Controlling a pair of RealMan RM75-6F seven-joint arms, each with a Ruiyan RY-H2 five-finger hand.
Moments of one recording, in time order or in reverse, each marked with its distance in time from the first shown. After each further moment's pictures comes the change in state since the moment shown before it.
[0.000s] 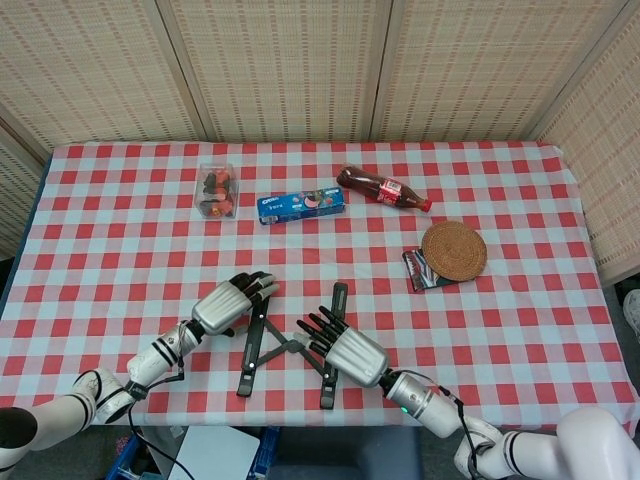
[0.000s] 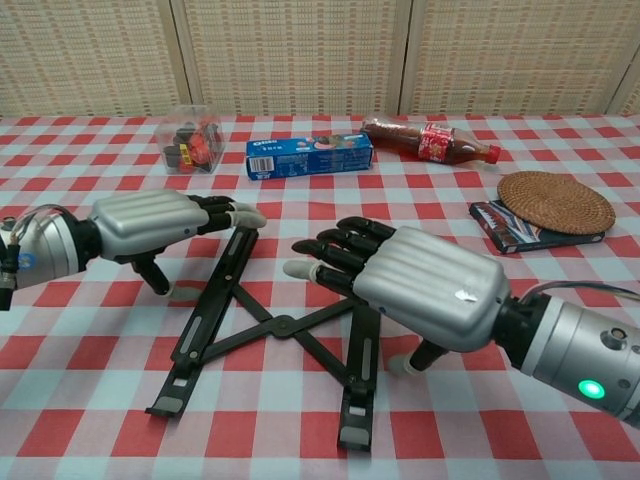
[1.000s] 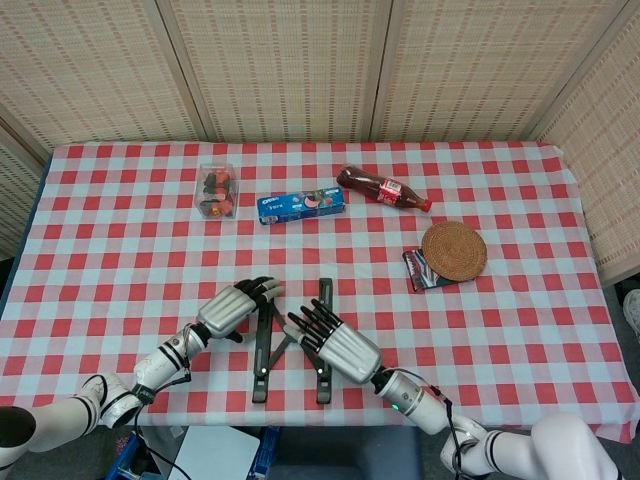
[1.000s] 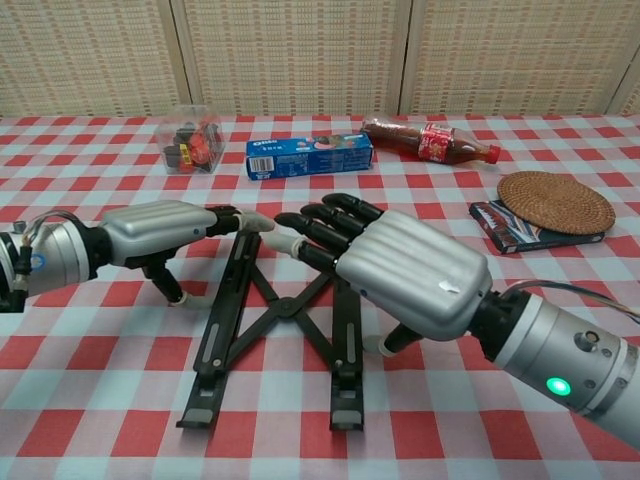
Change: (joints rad) left arm -0.007 0.013 -0.019 -0.098 -0.068 -0.056 -0.103; right arm 0.001 -0.136 0.018 0.195 -0.050 0.151 0.087
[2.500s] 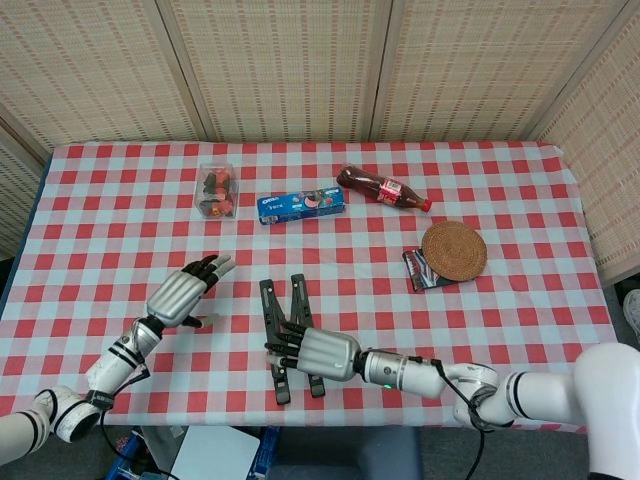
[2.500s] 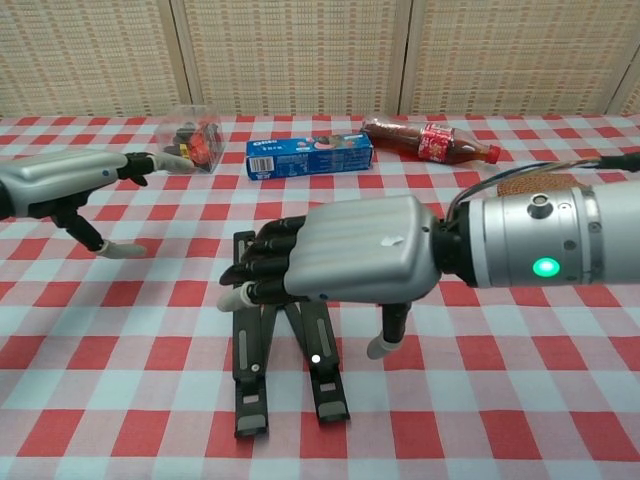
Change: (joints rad) left arm 0.111 0.223 -0.041 -0.206 -0.109 0.078 0.085; right arm 0.398 0.439 0.030 -0.496 0.023 -0.599 0.031
